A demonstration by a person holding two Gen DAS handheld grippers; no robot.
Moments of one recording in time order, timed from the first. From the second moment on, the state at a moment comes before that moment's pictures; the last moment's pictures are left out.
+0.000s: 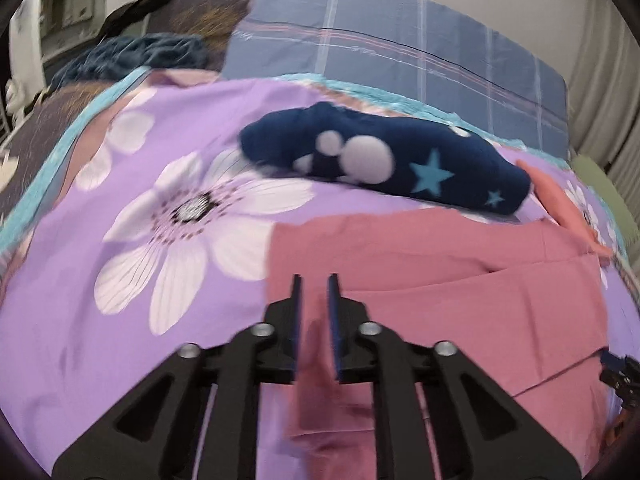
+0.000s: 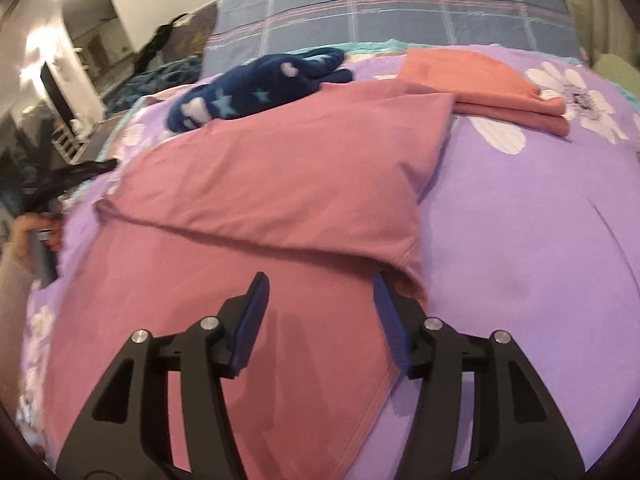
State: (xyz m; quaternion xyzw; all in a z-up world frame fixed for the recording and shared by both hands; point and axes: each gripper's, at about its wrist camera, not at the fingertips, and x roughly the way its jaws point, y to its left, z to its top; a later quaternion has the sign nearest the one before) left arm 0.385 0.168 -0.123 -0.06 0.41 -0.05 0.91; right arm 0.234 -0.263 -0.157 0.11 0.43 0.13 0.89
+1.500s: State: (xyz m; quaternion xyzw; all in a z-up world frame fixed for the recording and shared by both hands) left arm 0.198 0.157 -0.150 0.06 0.43 -0.13 0.89; right arm 0.150 -0.272 -0.155 0.08 0.42 0.05 0.90
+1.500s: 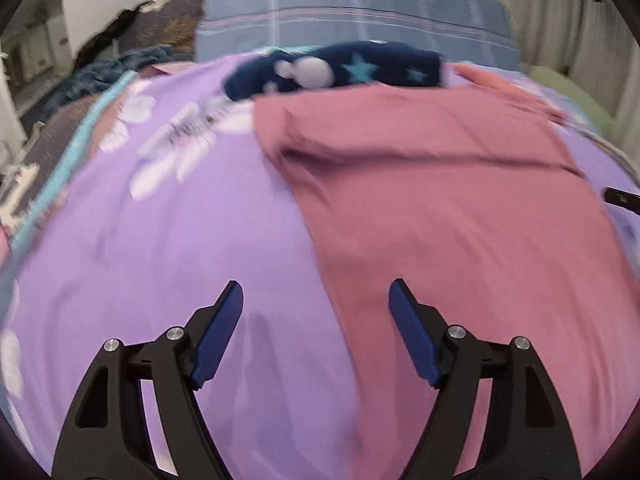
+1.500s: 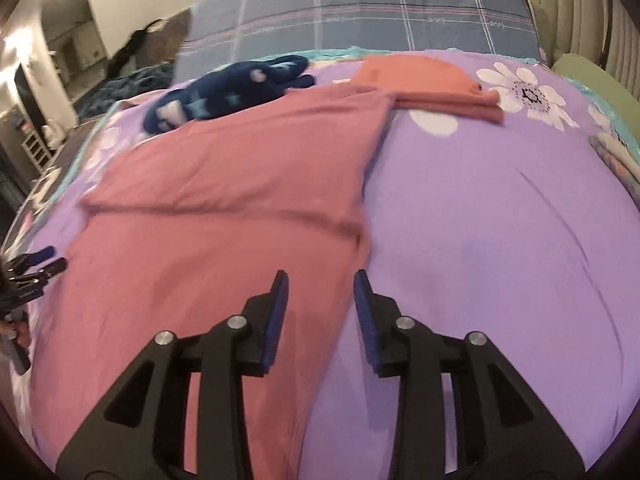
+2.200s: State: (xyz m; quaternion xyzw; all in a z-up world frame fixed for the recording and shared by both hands) left arm 0.034 0.210 -0.168 -0.03 0.43 -0.24 0.87; right arm -0.054 -0.274 -0.180 0.21 0.45 0.15 0.85
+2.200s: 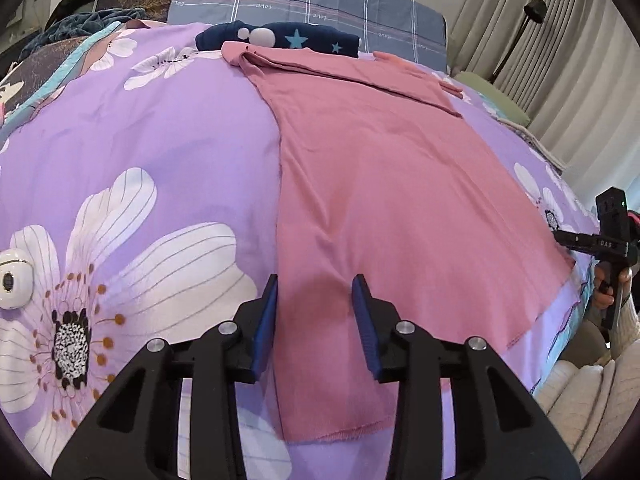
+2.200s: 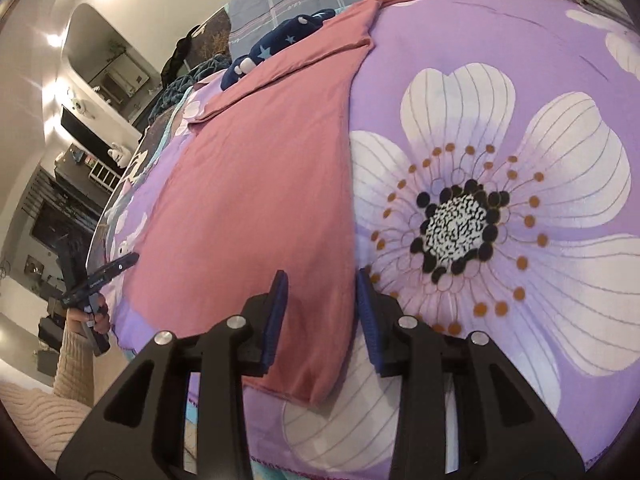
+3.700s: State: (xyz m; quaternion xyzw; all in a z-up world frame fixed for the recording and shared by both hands) left arm -0.006 0.180 -0.050 -0.14 0.31 -0.27 0.90; right arm -0.047 -0.310 -0.086 0.28 0.31 0.16 0.89
